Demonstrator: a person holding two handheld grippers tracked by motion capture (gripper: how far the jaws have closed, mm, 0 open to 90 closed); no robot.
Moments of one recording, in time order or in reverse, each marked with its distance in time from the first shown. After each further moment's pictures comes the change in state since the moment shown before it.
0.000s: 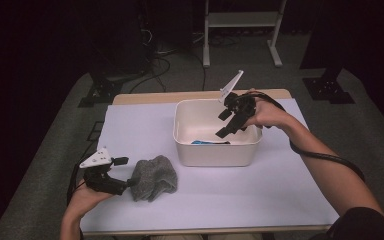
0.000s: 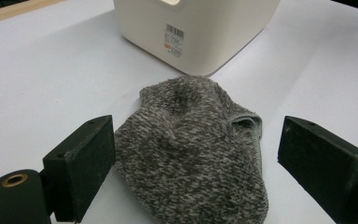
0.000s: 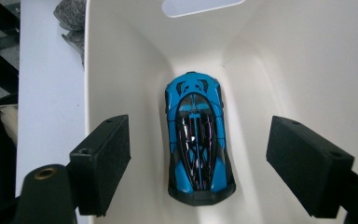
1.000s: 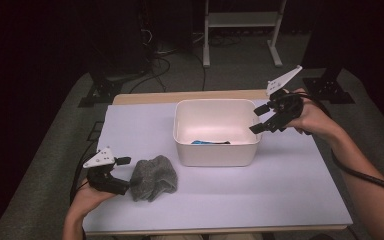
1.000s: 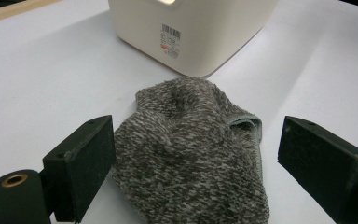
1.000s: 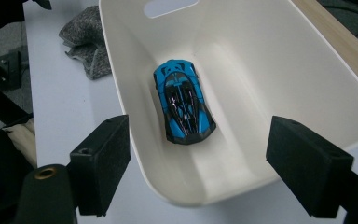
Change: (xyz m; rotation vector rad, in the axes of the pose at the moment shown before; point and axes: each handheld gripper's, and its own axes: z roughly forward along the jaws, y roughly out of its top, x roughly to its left) left arm -0.002 0.001 0.007 -0.002 -0.003 0.007; right arm 0.018 -0.075 -0.082 -0.168 -0.110 0.131
